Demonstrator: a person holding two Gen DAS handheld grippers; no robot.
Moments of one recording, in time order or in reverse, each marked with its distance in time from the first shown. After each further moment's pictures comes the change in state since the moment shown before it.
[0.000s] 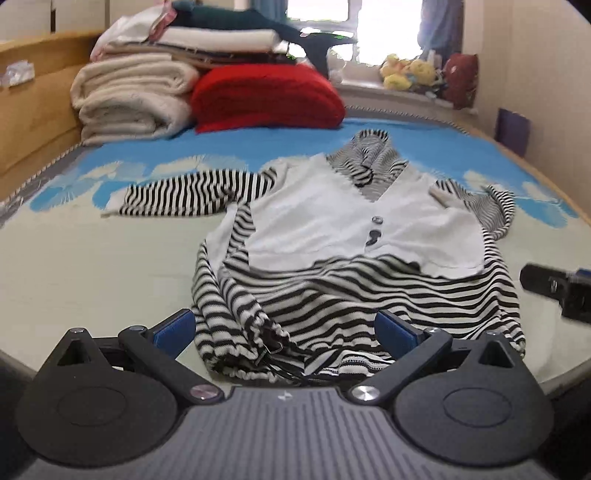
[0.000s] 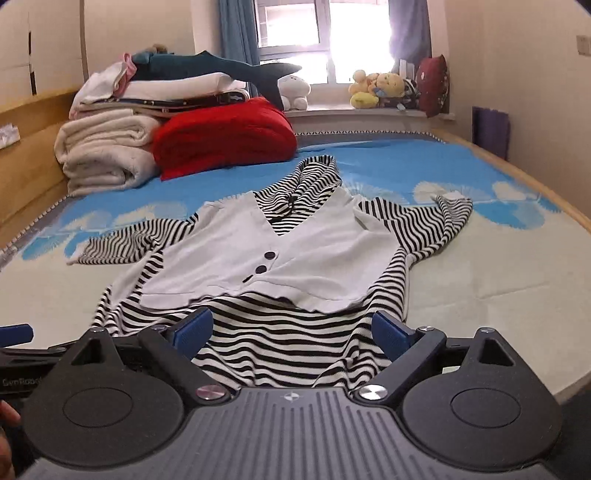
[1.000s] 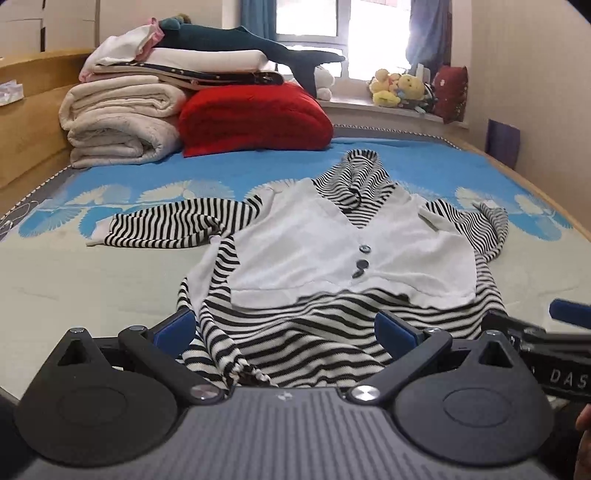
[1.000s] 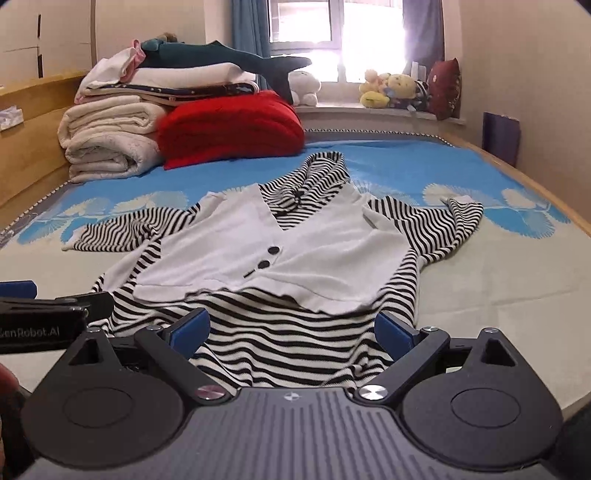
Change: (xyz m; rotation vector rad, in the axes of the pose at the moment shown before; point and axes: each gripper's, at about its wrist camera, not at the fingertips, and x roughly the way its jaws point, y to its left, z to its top) left arm 0.013 -0.019 0.025 0.020 -0.074 -0.017; right arm 0.019 0.009 0.001 -0.024 -0.012 0.013
